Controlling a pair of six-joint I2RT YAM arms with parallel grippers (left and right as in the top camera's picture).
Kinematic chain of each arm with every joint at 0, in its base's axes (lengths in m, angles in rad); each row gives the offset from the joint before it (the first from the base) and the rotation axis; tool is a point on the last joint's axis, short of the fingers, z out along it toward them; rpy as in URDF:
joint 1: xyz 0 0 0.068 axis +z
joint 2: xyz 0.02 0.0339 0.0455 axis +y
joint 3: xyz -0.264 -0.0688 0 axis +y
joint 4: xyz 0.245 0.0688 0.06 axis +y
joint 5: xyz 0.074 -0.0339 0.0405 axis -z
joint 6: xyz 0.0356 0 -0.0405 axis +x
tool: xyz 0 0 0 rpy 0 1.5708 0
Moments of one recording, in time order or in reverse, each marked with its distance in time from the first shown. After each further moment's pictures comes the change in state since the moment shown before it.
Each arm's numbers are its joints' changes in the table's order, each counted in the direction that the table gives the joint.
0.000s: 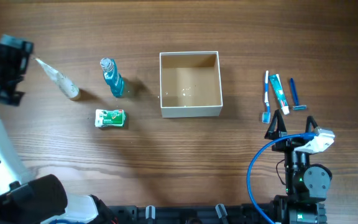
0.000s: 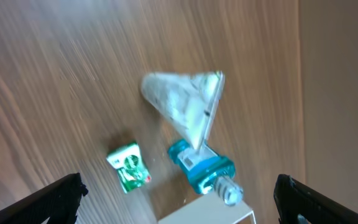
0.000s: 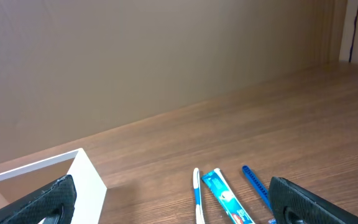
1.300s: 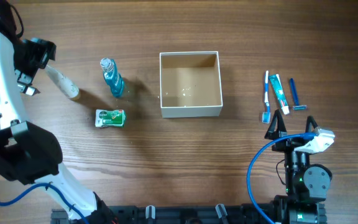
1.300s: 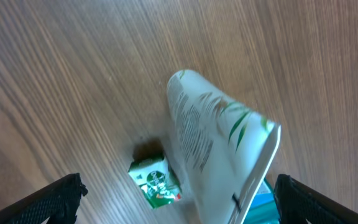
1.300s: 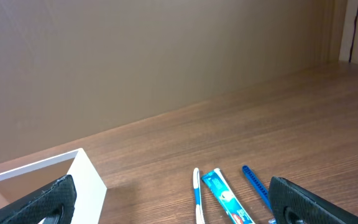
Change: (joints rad) left arm -0.100 0.336 -0.134 0.085 -0.118 0.006; right arm 0.000 0.000 0.000 0.000 0.000 0.000
